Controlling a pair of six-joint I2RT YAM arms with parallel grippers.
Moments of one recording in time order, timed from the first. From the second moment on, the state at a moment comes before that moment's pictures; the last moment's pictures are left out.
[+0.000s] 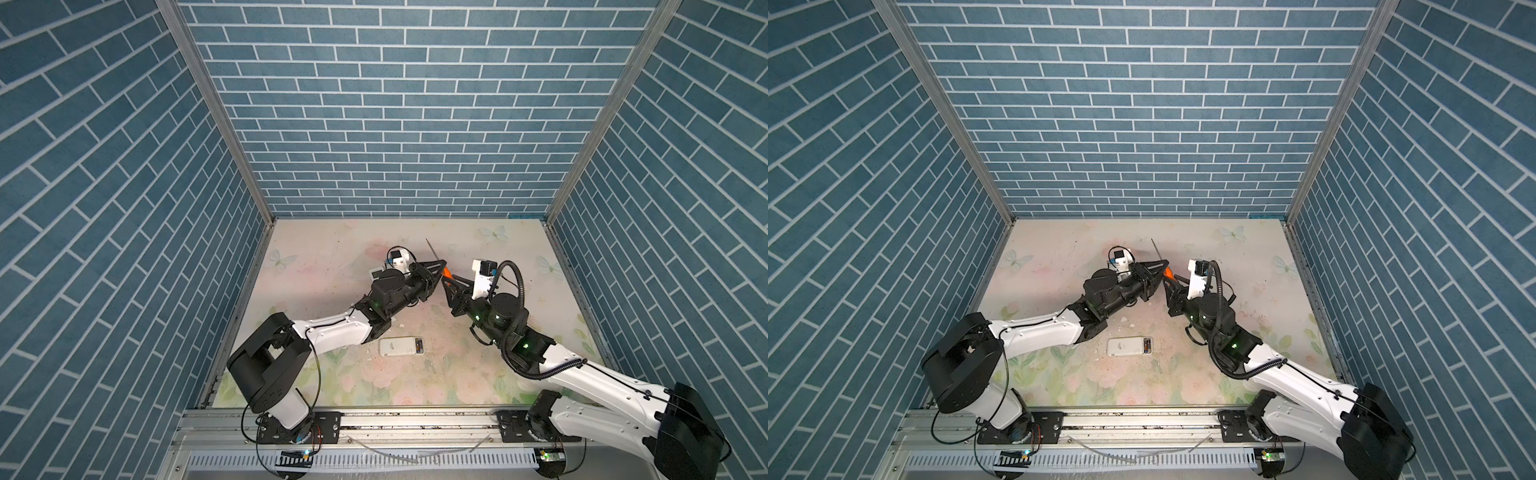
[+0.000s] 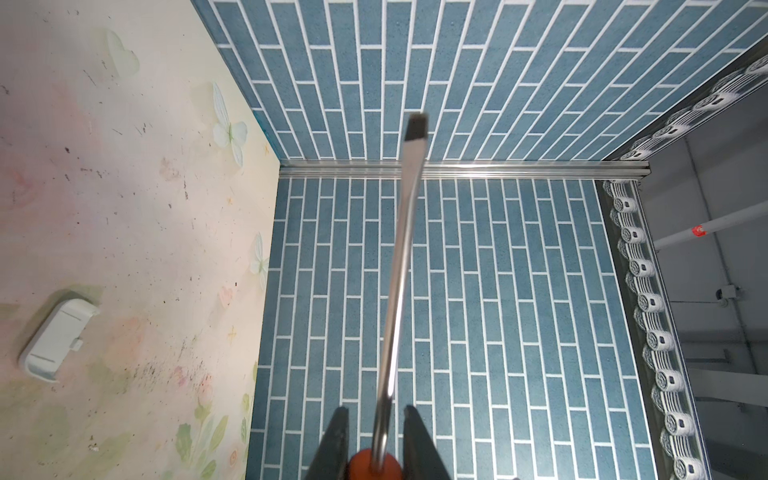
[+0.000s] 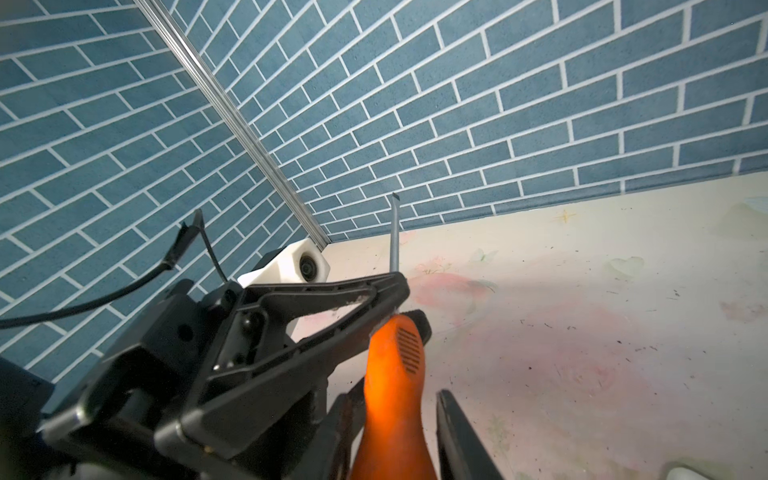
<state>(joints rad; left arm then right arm) -0.83 1.59 0.86 0.75 0.07 -1.59 0.85 1.03 0.54 0.38 0.21 0.50</state>
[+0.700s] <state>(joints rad) -0.84 1.59 0.80 0.84 0.06 -1.61 0.85 1.01 0.59 0.26 0.19 0.48</state>
